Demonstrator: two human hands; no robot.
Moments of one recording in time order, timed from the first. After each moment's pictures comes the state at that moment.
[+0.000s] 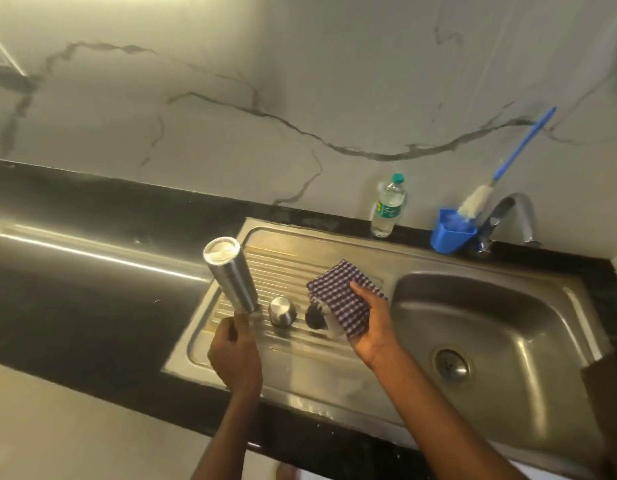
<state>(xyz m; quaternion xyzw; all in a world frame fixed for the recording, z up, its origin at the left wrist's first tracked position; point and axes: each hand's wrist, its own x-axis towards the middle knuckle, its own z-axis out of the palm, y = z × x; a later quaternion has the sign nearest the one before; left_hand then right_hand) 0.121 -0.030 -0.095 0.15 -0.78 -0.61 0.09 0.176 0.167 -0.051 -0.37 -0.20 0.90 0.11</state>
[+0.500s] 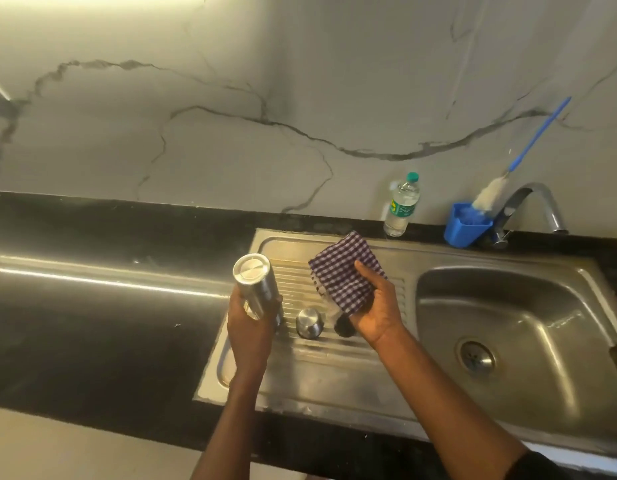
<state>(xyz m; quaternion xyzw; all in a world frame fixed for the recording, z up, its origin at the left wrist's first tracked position) 0.026 -0.065 -0.091 -0.03 -0.81 -0.59 -0.01 0.113 0.124 -0.025 -0.30 -0.16 0.92 0.18</state>
